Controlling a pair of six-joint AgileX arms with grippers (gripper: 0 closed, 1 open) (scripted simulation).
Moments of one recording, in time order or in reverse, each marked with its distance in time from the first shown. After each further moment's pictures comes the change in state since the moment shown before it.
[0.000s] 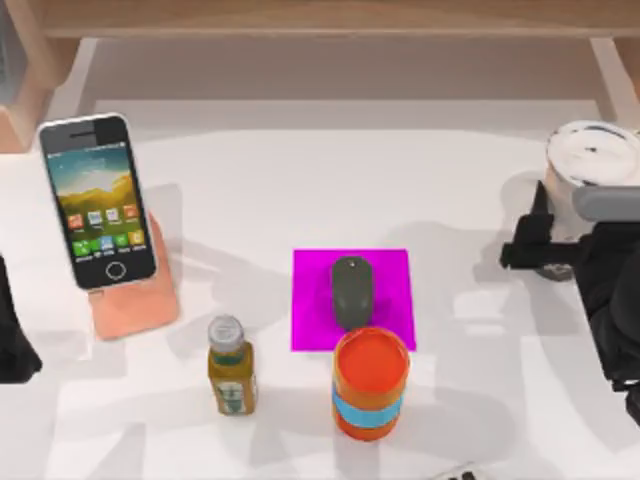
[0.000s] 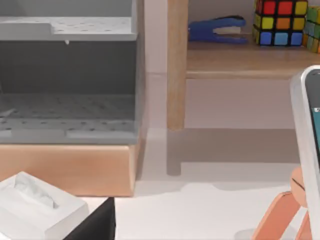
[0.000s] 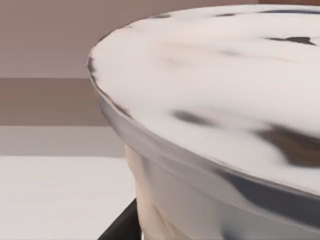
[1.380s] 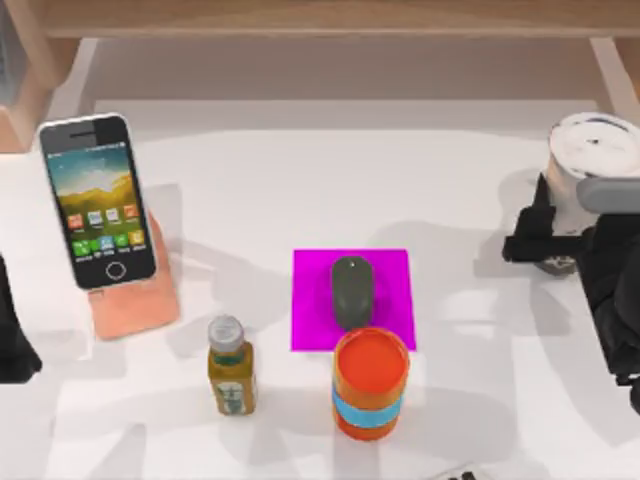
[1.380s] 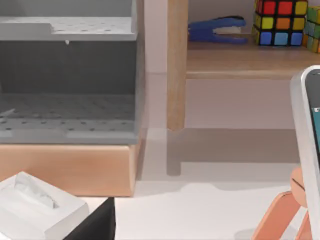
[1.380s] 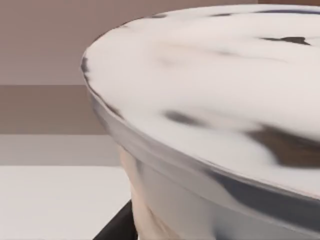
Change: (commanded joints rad) left arm 0.000 0.000 0.000 0.000 0.000 0.000; right arm 0.001 -0.066 -0.004 -0.062 -0.001 0.002
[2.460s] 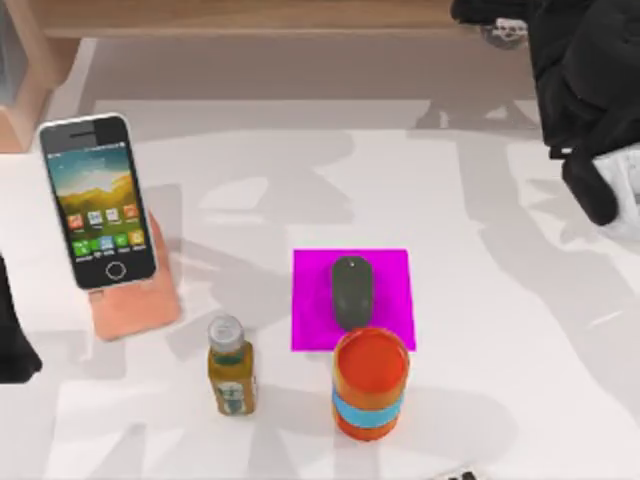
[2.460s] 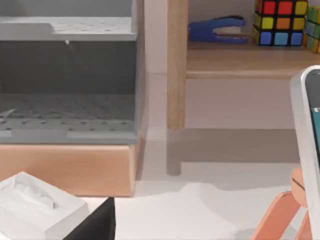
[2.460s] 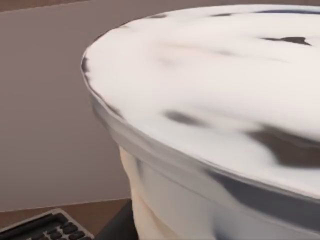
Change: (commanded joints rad) left arm 0.000 0.000 0.000 0.000 0.000 0.000; right arm 0.015 -0.065 0.647 -0.422 0.019 0.012
